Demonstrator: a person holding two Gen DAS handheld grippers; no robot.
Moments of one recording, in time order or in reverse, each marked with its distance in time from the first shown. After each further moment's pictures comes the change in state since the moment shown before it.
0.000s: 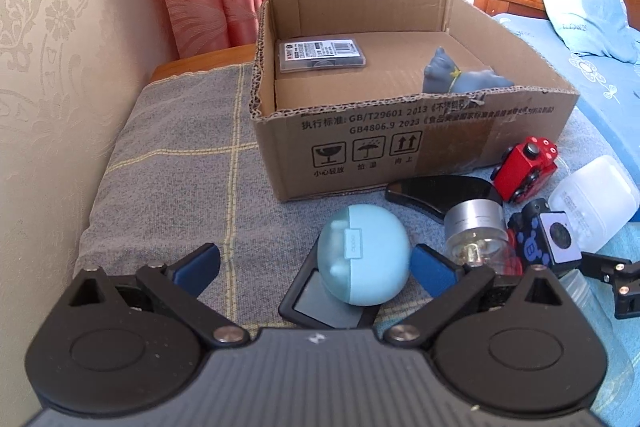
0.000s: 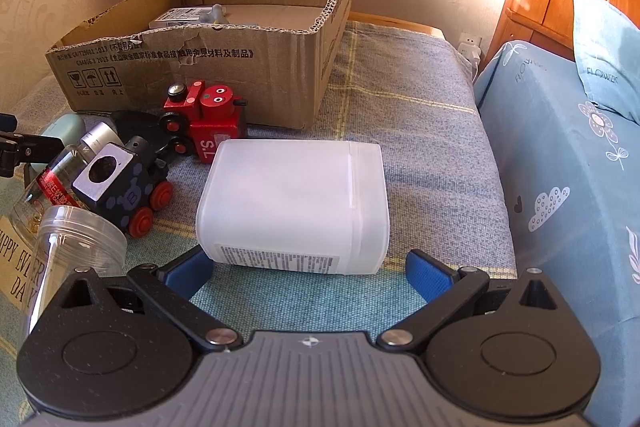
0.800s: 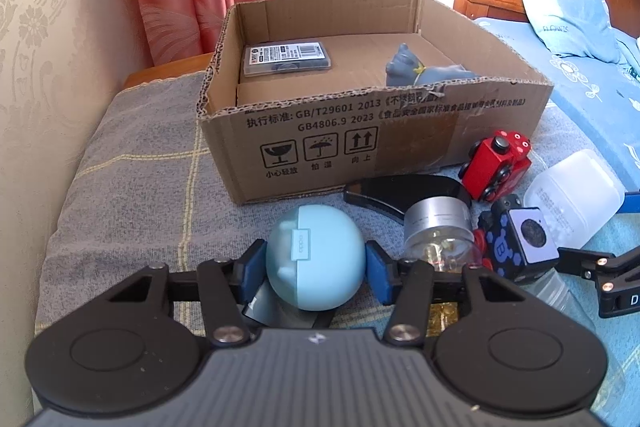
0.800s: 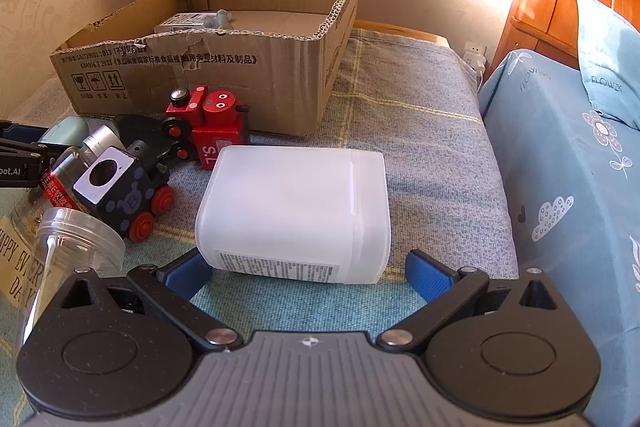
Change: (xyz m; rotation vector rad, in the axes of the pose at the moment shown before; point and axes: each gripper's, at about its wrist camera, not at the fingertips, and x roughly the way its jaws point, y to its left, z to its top) left arm 0.007 -0.020 -0.003 0.005 -0.030 -0.041; right arm 0.004 -0.002 0.002 -0.022 -0.020 0.016
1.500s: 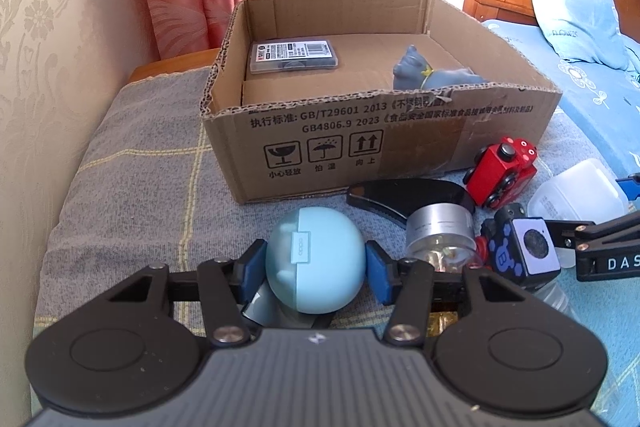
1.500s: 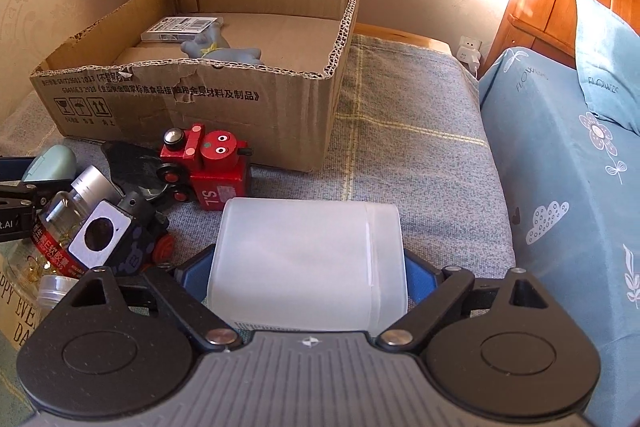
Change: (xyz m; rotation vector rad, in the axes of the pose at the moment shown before) left arm 0.001 0.000 0.003 -0.034 0.014 0.014; right arm 0.012 0.012 0.034 0.020 0.054 -0.050
